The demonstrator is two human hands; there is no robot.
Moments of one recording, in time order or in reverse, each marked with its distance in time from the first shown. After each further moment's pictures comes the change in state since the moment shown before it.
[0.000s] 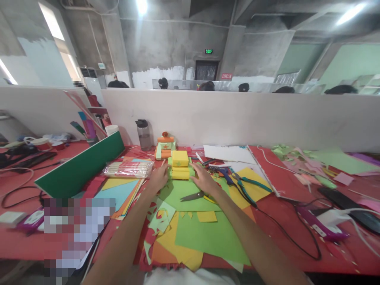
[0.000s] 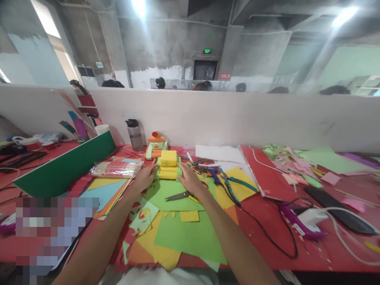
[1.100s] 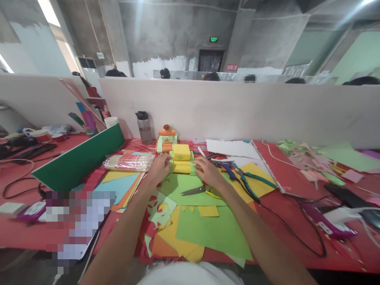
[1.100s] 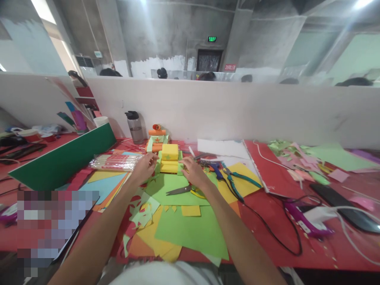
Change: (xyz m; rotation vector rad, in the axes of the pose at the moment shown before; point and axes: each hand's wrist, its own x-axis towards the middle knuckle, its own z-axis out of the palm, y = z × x) left_hand -0.003 0.010 -0.019 -0.142 0.137 0.143; right_hand 0.000 -0.009 -0.023 -0.057 -0.022 -0.092
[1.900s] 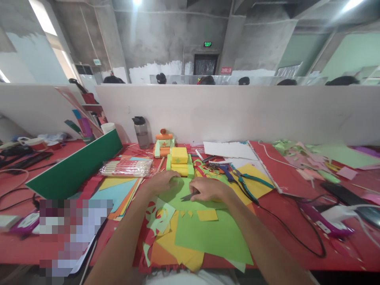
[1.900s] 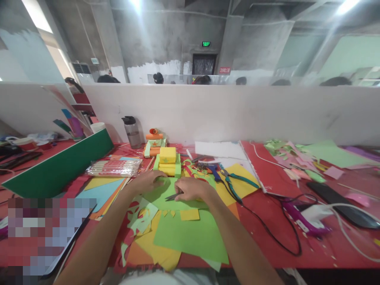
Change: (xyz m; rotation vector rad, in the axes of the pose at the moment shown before) left_hand -0.011 0.010 -0.002 0.074 -0.506 0.233; right_hand -0.009 -0.042 -0.028 -0.088 -0.704 -0.054
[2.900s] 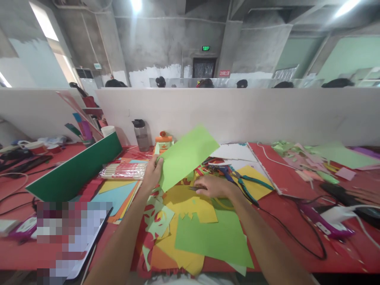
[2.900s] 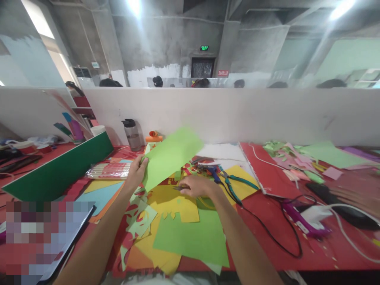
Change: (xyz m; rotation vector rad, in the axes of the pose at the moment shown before) left_hand 0.006 -0.004 -0.015 -0.533 0.766 -0.184; right_hand -0.017 0.007 -0.019 0.082 0.038 0.056
